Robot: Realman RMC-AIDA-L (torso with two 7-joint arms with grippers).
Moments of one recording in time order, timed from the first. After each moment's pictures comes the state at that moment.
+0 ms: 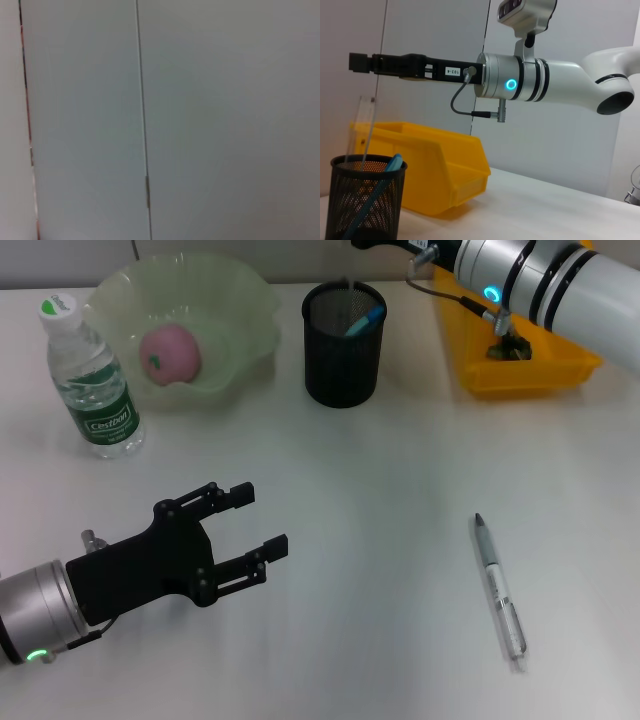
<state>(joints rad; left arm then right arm) -0.38 -2.06 0.84 0.22 1.64 1.56 -0.78 0.97 2.09 -1.03 -0.18 -1.02 -0.86 0.84</state>
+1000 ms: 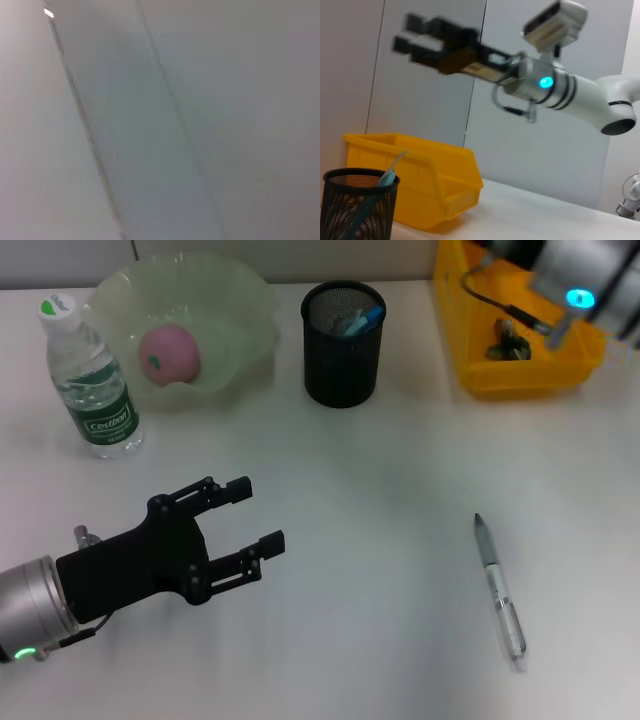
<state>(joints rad) -0.37 -2.06 0.84 0.25 1.65 1.61 -0.81 0.72 2.08 -1.11 -0.48 -1.06 -1.18 1.30</state>
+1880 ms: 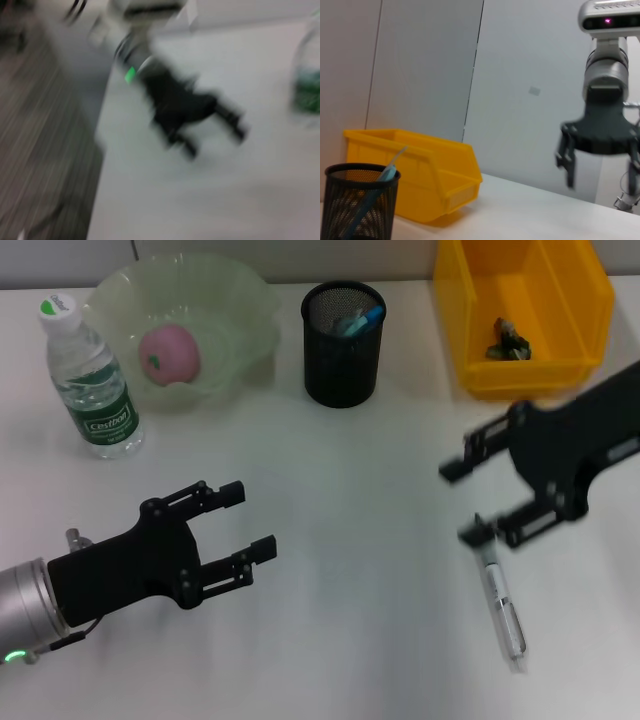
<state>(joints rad) -0.35 -2.06 0.84 0.29 1.66 1.61 -0.84 0.75 1.98 -0.96 -0.97 -2.23 -1.91 1.54</state>
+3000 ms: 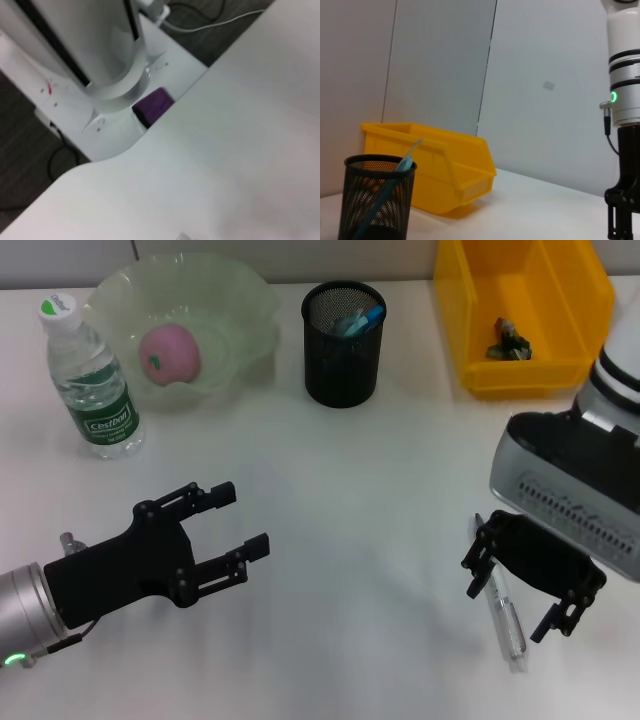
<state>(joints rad) -0.33 -2.07 0.83 0.29 1.65 1.58 -0.83 0.81 2.09 -1.51 -1.16 -2.56 -1.89 1.22</state>
